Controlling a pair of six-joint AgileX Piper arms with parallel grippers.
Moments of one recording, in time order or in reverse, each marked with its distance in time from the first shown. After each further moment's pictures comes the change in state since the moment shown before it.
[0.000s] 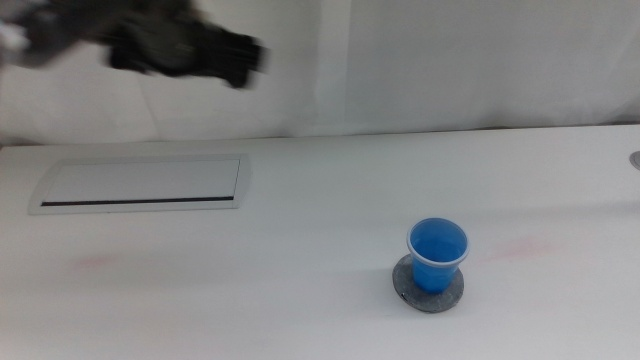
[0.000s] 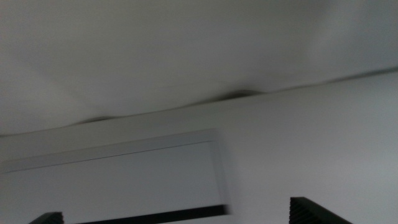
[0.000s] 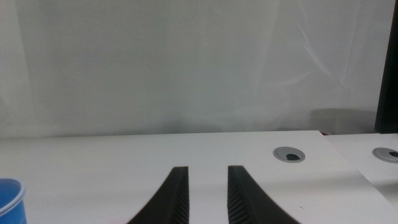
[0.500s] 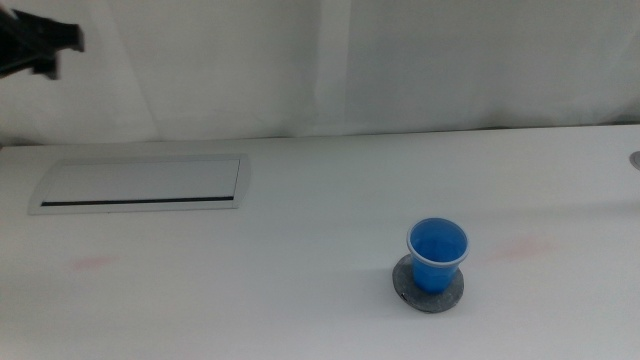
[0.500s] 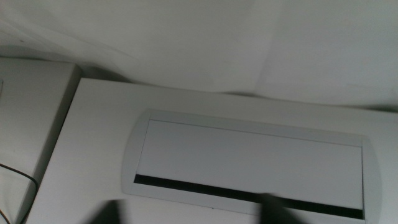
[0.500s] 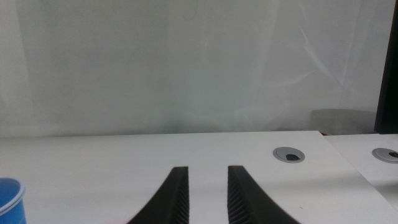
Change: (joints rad) left arm 0.444 -0.158 0.127 -0.160 -0.057 0.183; right arm 0.000 0.000 0.000 0.000 0.000 -0.005
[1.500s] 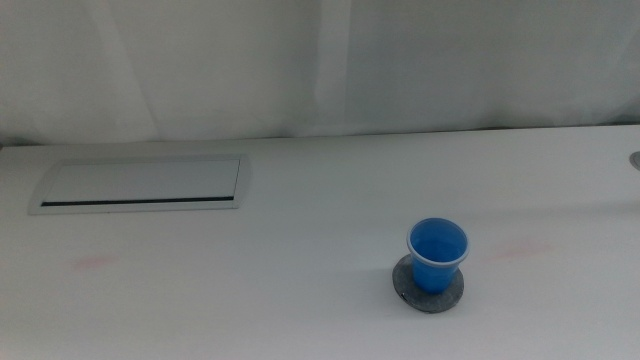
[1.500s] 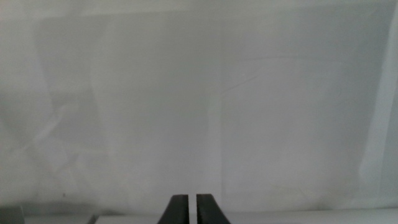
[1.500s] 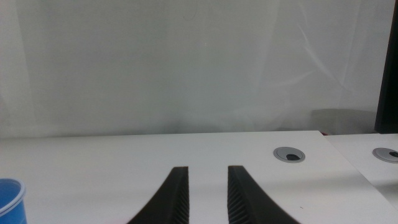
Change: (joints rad) left arm 0.040 -1.401 1.190 -0.038 -0.693 0.080; right arm 0.000 0.000 0.000 0.000 0.000 0.004
